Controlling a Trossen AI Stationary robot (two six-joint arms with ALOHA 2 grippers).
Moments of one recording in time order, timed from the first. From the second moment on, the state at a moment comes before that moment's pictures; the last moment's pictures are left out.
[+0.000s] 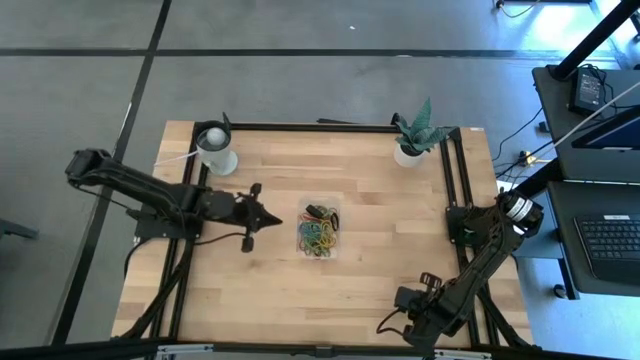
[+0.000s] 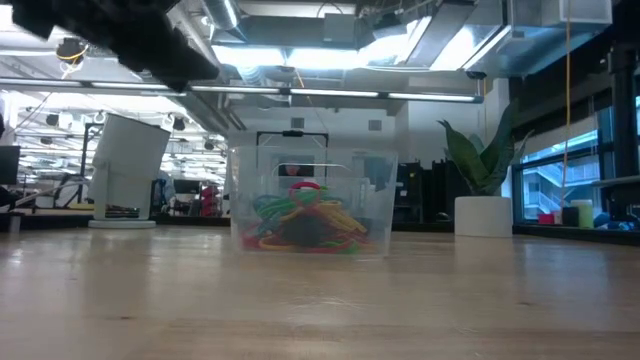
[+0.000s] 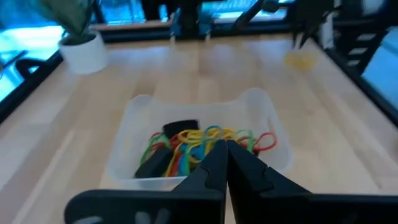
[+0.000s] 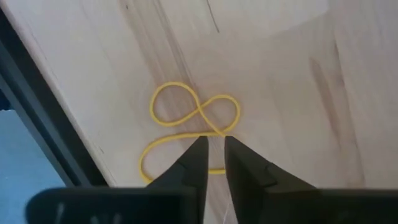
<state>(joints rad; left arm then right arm) -0.22 0.93 0.46 0.08 -0.21 -0.06 0.94 1.81 1.20 -0.90 0.06 1.33</state>
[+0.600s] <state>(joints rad) -0.08 0.64 0.02 0.56 -0.10 -0.02 0.94 1.81 1.20 -0.89 0.06 1.17</state>
